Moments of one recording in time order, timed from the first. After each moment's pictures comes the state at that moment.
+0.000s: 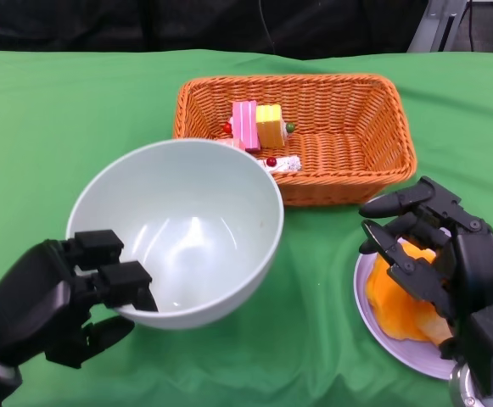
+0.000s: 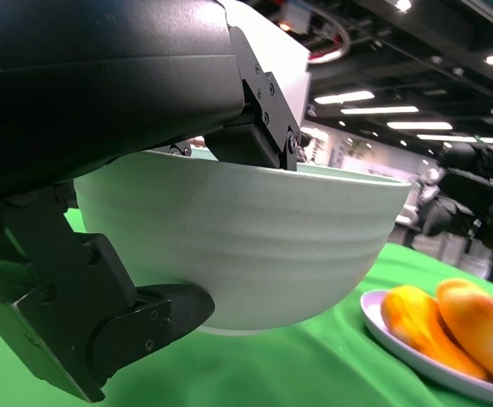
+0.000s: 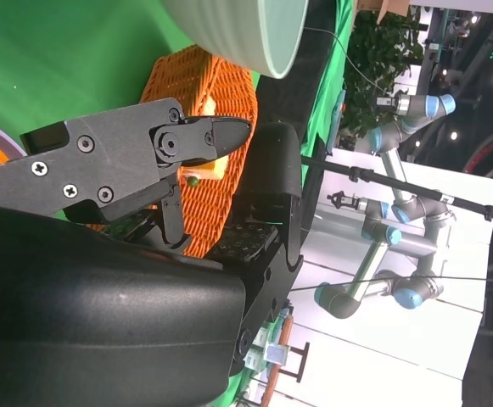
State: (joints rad) left arm -0.33 0.53 -0.16 0.73 1.11 -1.25 0.80; right arm -0.06 0.08 0.02 0.14 -0.08 -0.45 -0.05
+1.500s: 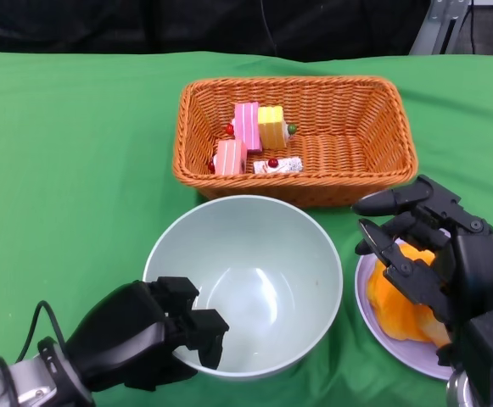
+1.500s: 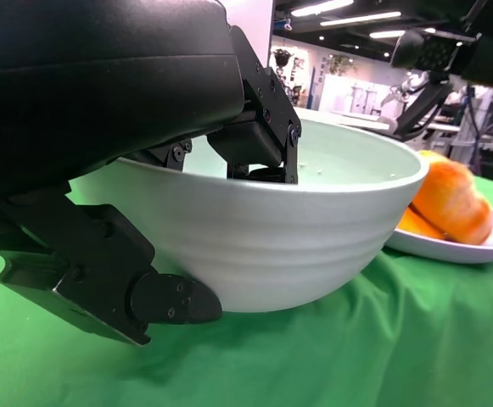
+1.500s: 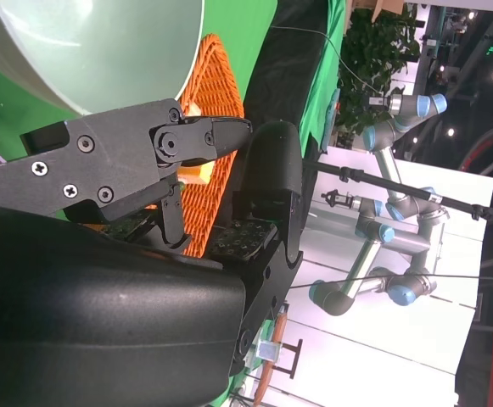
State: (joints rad) left arm -0.41 0.45 -0.59 0.76 1.06 -0.92 0.78; right arm 0.01 0.10 0.07 -0.05 -0.11 -0.33 -0.08
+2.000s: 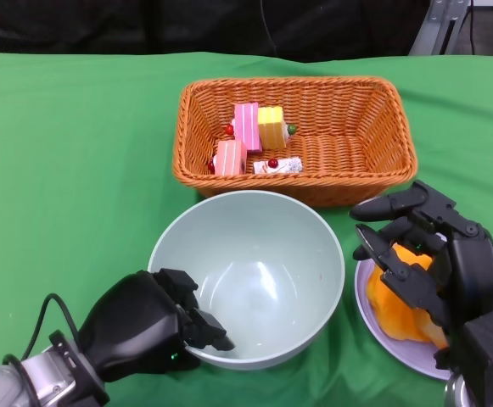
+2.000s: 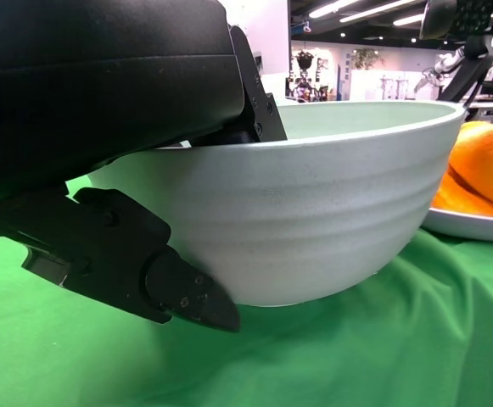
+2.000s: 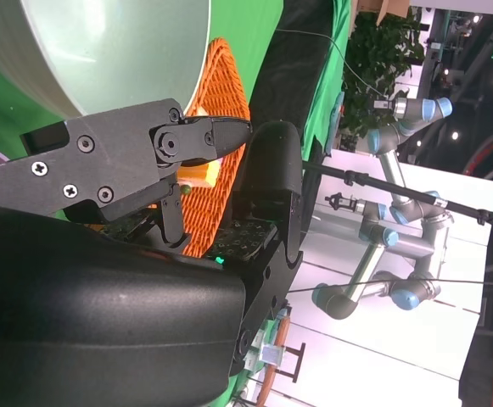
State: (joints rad) left arm -0.39 0.46 -0.63 0.66 1.04 -0.74 0.72; right arm 0.01 0.10 0.07 -0.02 -0.11 -0.35 -0.08
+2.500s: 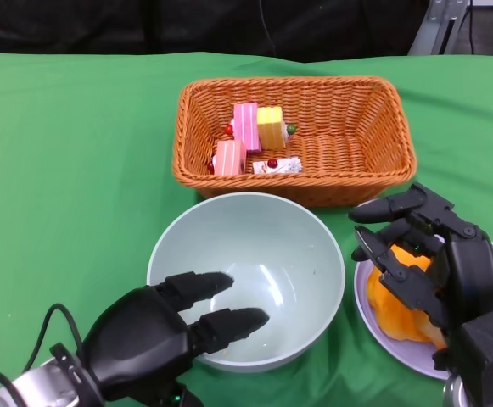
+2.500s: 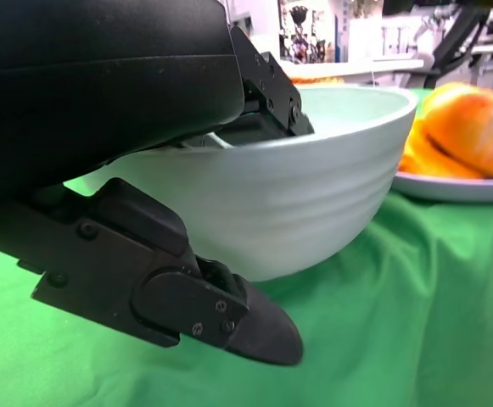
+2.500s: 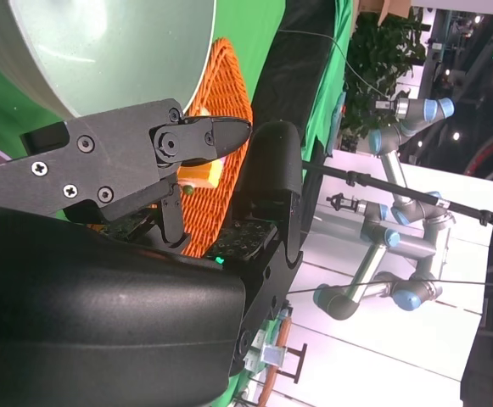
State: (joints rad) left arm -0.22 0.53 -0.55 0.30 0.97 -0.60 0.42; right arm 0.00 0.10 0.07 0.01 -0.12 -0.37 -0.08
